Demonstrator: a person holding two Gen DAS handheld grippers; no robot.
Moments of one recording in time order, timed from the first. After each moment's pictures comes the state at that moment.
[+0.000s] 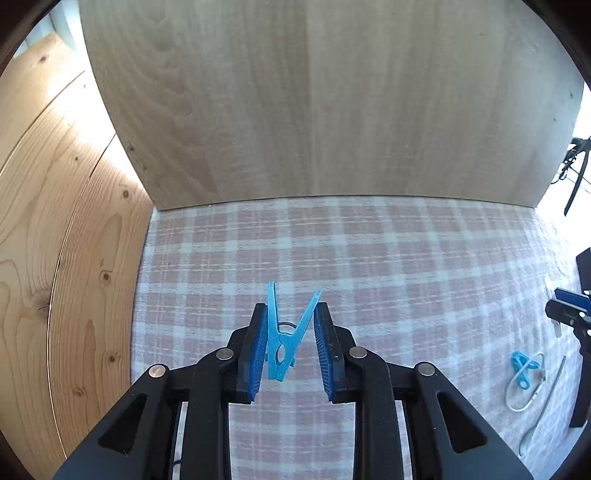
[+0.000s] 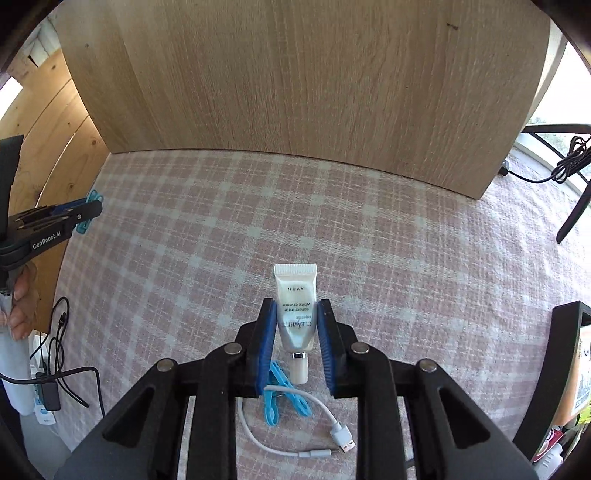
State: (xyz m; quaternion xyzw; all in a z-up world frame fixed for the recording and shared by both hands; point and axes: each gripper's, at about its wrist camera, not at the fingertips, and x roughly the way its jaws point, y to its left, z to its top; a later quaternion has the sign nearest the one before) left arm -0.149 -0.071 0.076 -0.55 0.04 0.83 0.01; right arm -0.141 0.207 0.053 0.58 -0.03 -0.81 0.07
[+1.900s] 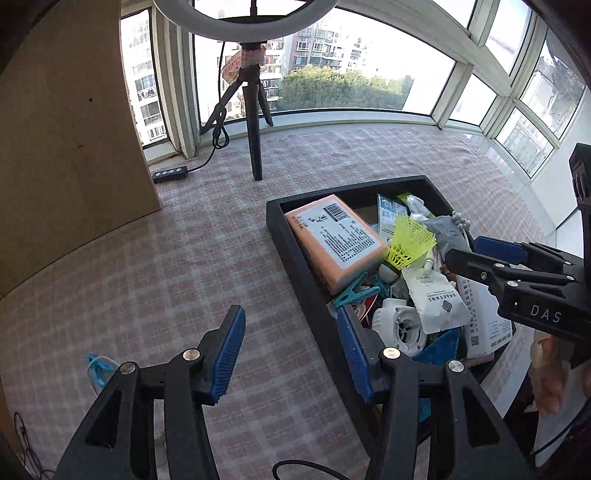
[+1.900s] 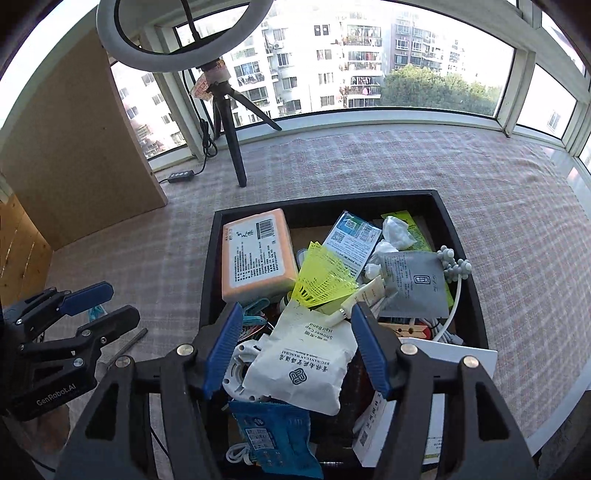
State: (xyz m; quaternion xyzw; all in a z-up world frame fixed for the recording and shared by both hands) left arm -0.053 0.294 0.157 -0.50 0.07 0.83 0.24; right arm 0.045 0.487 0.135 0.49 -0.13 -0.86 -0.10
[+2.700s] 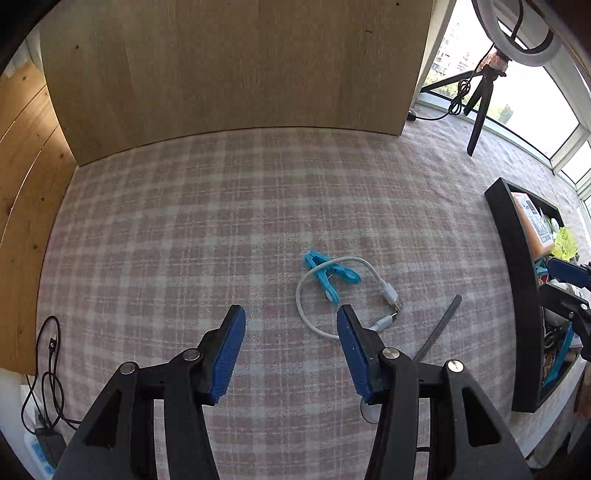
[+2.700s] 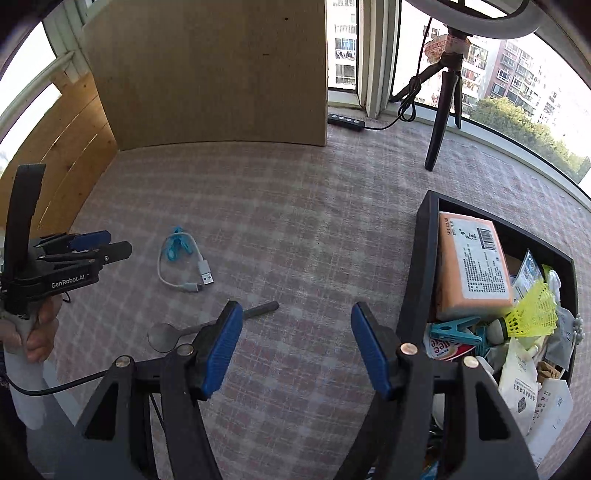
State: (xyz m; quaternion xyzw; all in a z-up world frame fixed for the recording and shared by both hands) left arm -0.074 0.051 0.083 -0.56 0.01 0.82 0.06; right arm -0.029 0.290 0.096 0.53 -0.02 -0.84 0.07
